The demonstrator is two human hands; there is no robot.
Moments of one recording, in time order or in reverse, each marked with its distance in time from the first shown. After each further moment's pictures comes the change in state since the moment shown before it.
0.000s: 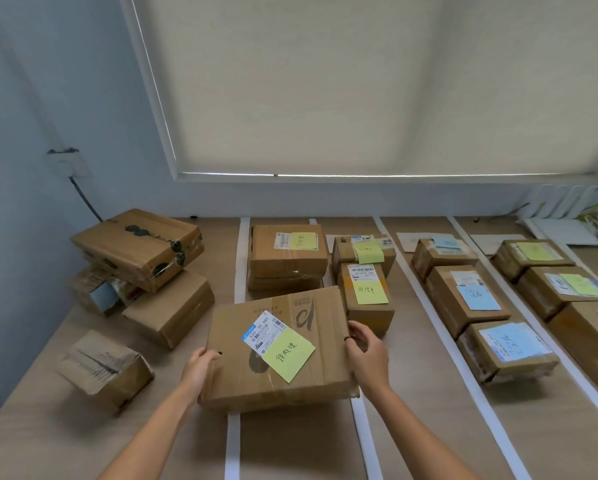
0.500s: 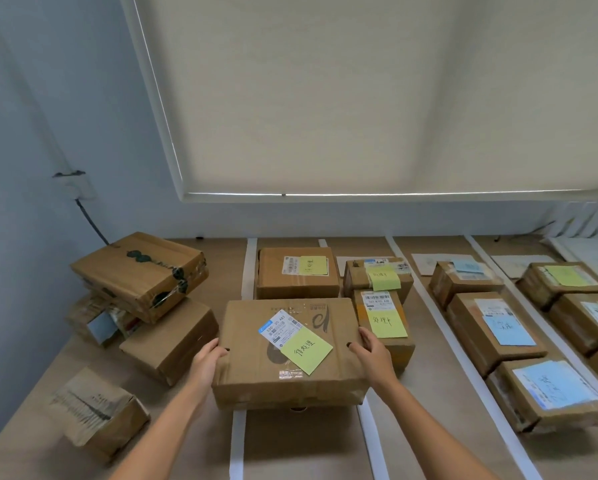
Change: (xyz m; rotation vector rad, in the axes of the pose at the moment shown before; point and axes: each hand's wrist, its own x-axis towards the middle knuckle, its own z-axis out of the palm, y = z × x) left_hand 0.037 0.058 0.025 0.005 -0.061 0.194; right_hand 0.082 -0.009 0.021 0.008 -0.160 0.107
